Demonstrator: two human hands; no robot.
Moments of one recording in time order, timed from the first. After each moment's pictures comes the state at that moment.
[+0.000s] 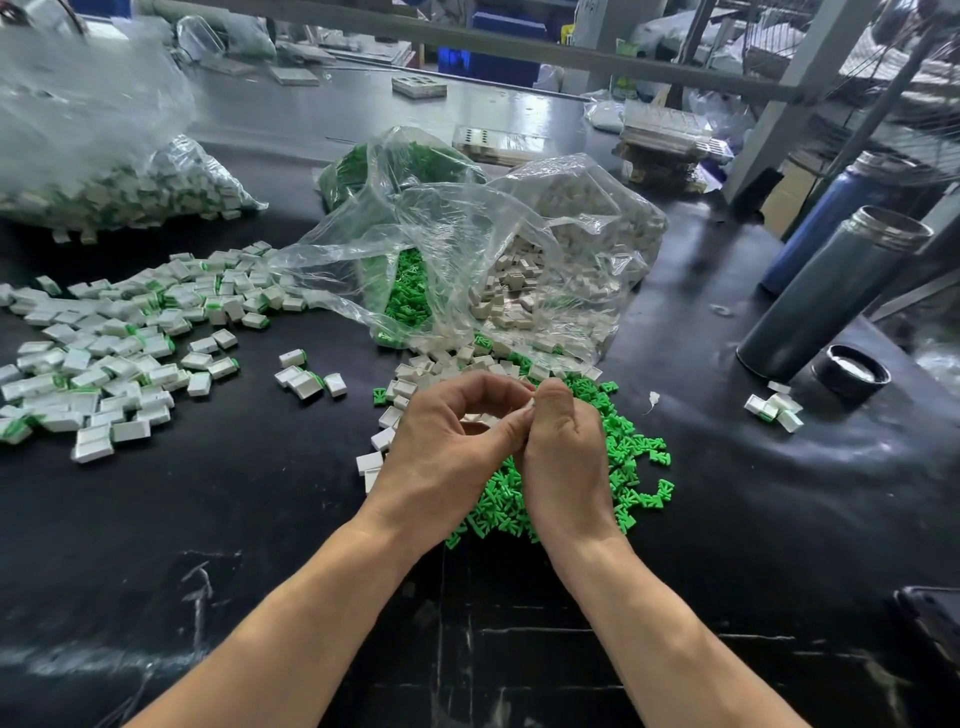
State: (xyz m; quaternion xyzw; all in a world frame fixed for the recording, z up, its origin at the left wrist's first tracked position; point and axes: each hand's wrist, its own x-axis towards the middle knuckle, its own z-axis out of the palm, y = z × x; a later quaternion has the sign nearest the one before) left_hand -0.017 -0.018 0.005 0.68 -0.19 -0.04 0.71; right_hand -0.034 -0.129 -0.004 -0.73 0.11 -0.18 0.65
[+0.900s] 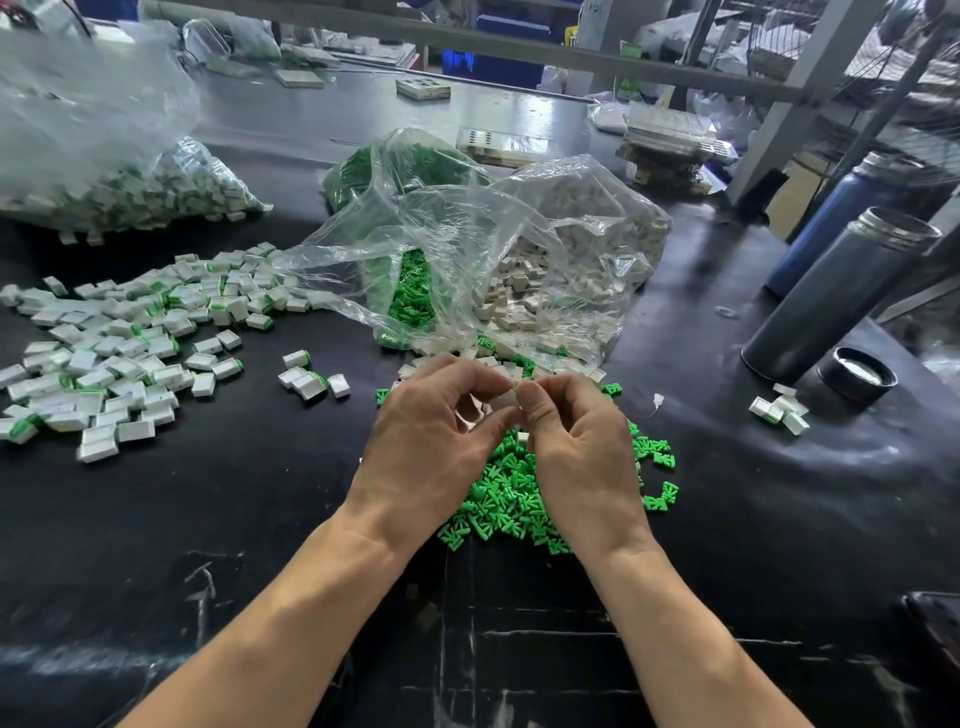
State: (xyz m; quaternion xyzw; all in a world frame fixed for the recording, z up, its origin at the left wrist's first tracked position) left_hand -0.011 -0.007 0.007 0.83 -0.18 0.11 0.52; right_hand -0.039 -0.149 -0.006 -0.79 0.06 -0.20 0.57
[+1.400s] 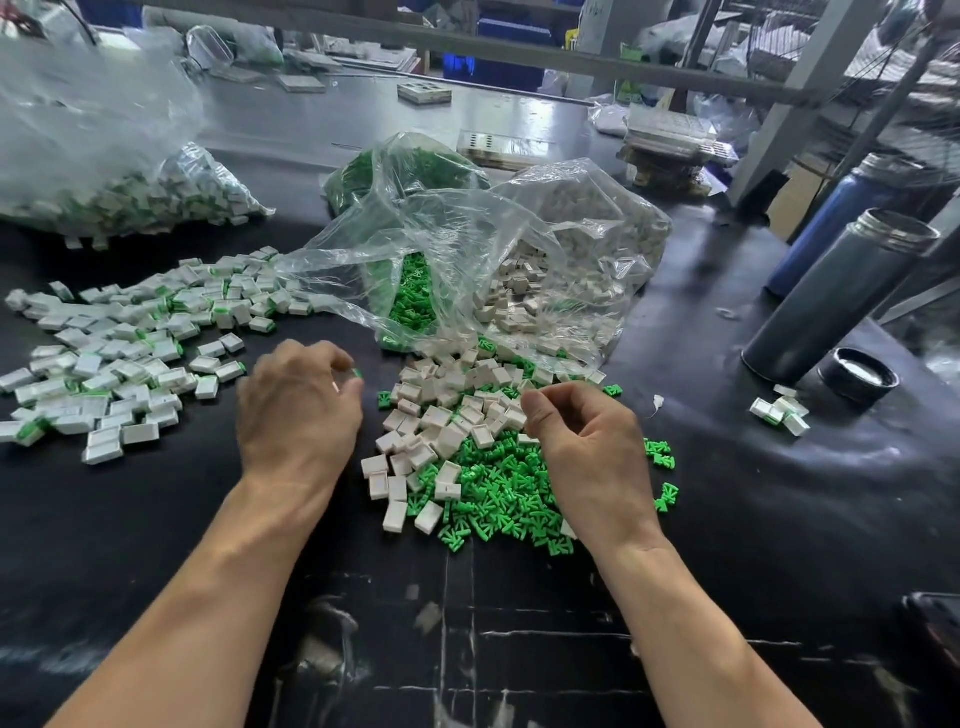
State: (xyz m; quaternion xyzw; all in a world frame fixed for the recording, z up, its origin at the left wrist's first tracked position) left_hand 0.031 0.057 0.002 0.95 0.03 0.19 0.24; right_hand -0.038 -0.161 -0.009 -0.82 0.10 -0.19 0.54
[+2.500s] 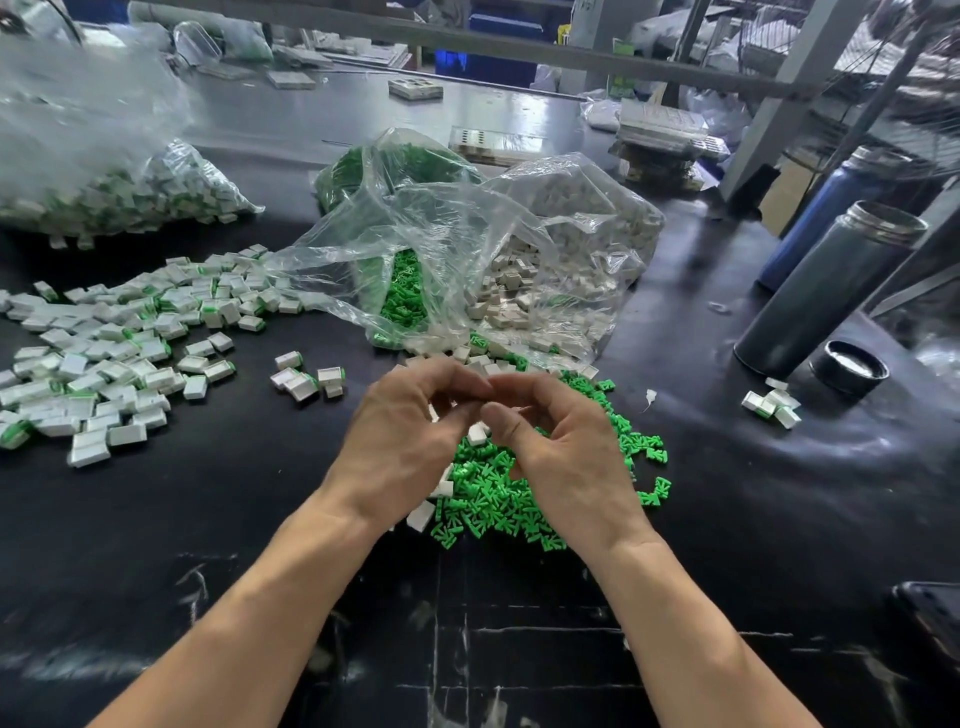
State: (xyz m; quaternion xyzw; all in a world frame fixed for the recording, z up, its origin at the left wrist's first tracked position) left_hand -0.003 0.005 0.013 0.82 -0.17 0.02 0.54; right_hand -0.045 -0.153 0.002 -0.80 0.01 -0.10 0.59
